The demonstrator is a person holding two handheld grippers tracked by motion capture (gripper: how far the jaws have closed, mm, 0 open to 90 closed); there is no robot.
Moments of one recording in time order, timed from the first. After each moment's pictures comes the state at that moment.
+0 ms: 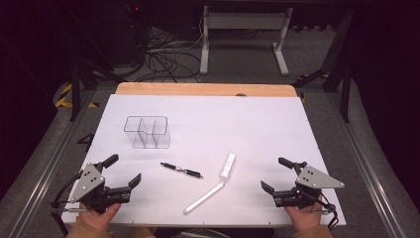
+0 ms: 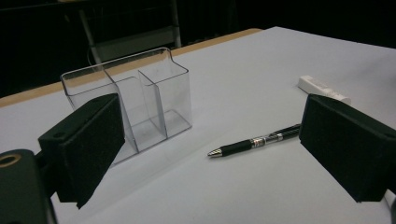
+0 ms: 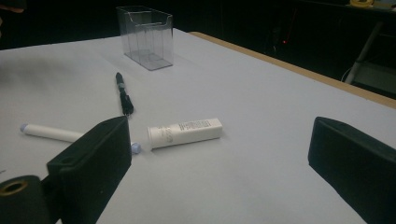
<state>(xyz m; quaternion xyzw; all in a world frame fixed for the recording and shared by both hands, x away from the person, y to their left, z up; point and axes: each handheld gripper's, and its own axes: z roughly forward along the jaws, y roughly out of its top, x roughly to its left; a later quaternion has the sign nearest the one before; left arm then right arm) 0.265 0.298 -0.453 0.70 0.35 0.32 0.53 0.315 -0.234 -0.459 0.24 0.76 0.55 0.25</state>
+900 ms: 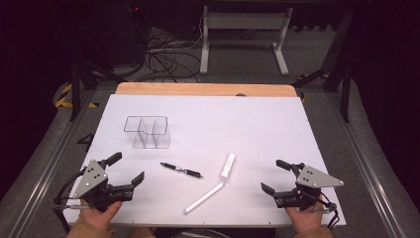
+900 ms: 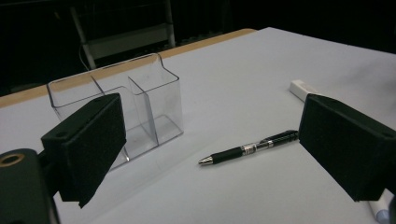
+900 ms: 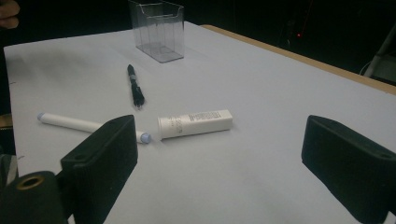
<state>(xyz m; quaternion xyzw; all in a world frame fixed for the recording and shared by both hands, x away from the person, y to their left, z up) 0.270 0.291 -0.441 0.71 0.35 0.30 0.53 0.316 -0.238 -0.462 0.23 0.77 0.55 0.22</state>
